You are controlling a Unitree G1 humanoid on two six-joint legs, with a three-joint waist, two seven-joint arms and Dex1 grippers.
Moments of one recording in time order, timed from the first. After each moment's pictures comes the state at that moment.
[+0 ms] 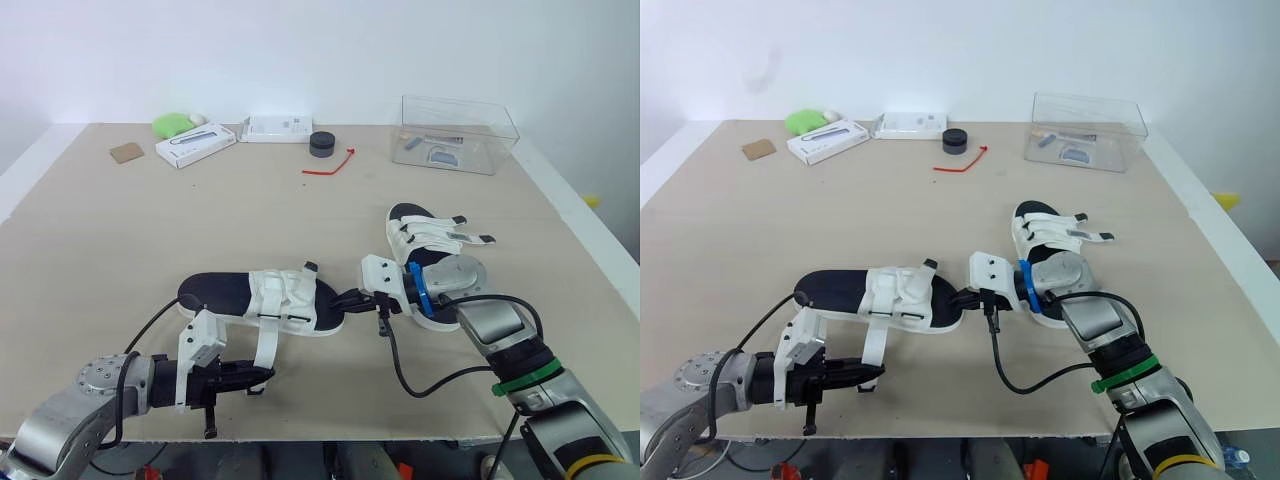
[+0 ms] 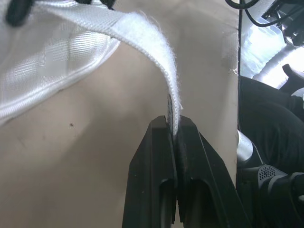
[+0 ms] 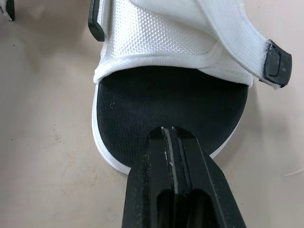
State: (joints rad) left arm 0.16 0.75 0.00 -0.56 -0.66 0.61 -0.98; right arm -0.59 -0.59 0.35 0.08 0.09 0.19 1.22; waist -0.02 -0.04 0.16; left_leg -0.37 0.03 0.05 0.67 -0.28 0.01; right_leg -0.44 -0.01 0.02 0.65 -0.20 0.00
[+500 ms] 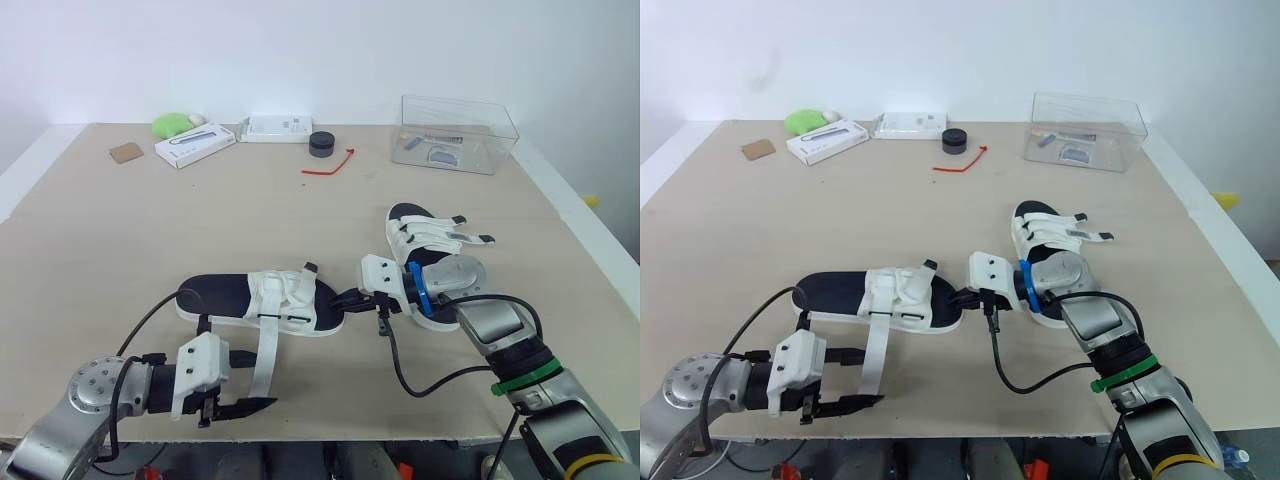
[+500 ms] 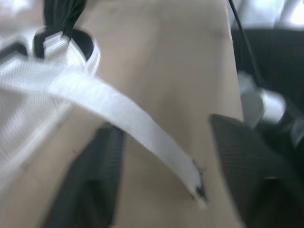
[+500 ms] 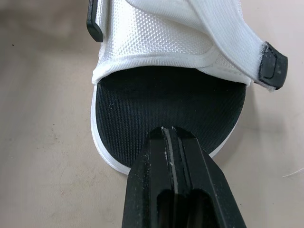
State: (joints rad) left arm 0.18 0.80 -0.04 -0.47 -0.29 -0.04 -1.13; right arm -0.59 -0.59 0.35 0.08 0.09 0.18 1.22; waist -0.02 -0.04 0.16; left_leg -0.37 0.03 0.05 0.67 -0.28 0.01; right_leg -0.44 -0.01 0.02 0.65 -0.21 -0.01
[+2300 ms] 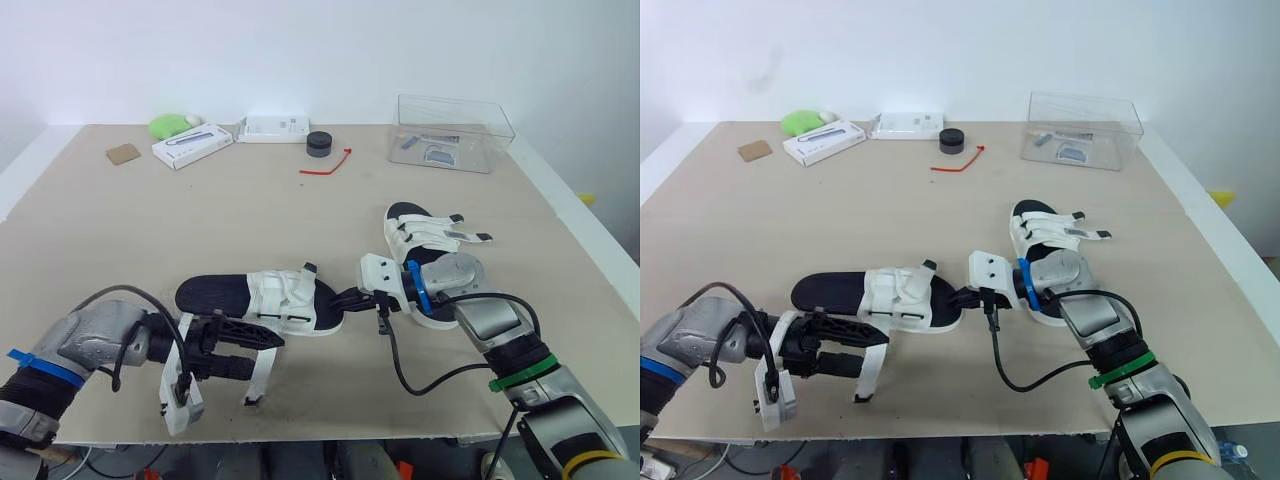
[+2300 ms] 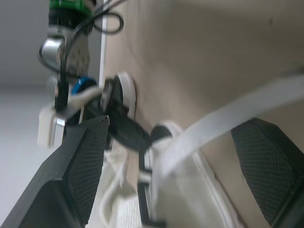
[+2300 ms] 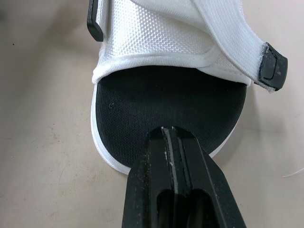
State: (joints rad) left arm -0.37 0.90 -0.31 0.13 0.23 -1.39 -0.72; right arm -0.61 -0.58 0.35 0.12 0.09 0.16 1.24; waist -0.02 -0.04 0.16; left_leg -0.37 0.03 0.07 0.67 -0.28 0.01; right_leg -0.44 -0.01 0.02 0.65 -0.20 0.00
